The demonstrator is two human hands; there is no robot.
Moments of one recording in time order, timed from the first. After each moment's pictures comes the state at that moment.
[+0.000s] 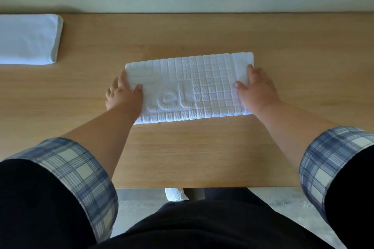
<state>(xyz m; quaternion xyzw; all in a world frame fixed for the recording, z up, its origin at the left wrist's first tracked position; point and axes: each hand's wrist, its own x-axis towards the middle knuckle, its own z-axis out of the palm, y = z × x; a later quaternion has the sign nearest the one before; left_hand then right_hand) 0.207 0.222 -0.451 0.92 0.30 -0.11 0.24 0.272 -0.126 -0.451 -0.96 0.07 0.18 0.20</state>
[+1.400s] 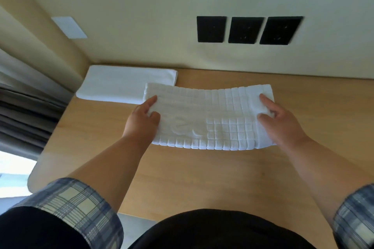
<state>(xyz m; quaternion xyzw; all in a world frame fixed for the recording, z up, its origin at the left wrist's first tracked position) 0.175 0.488 -0.353 0.86 0.31 0.02 0.40 0.264 0.139 -0.361 -0.84 0.06 0.17 0.51</state>
